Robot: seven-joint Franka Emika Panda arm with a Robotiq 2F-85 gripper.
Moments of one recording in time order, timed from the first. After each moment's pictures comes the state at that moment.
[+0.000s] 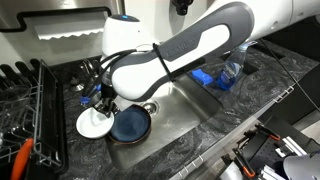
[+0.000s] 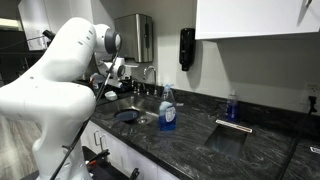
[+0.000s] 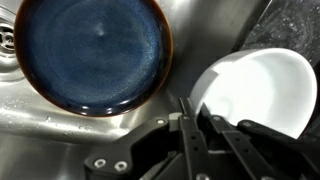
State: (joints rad) arm 0.45 0.72 0.26 -1.55 0.01 2.50 0.27
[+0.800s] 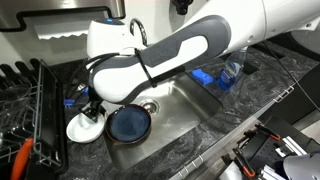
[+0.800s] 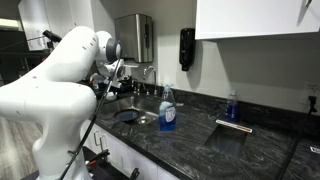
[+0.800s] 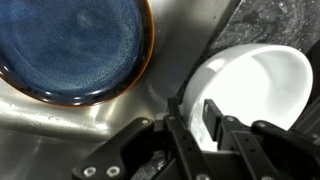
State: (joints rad) arm 0.49 0.84 0.26 -1.36 0.01 2.43 0.23
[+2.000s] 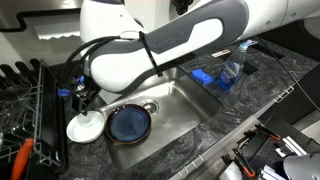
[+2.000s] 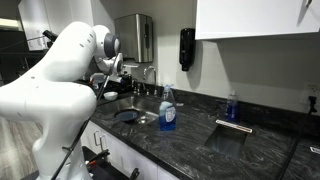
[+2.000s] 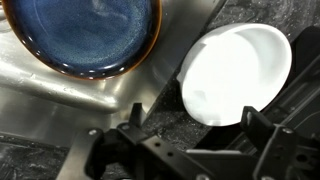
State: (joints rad) arm 0.50 0.77 0.25 -1.37 -0.05 2.41 0.25
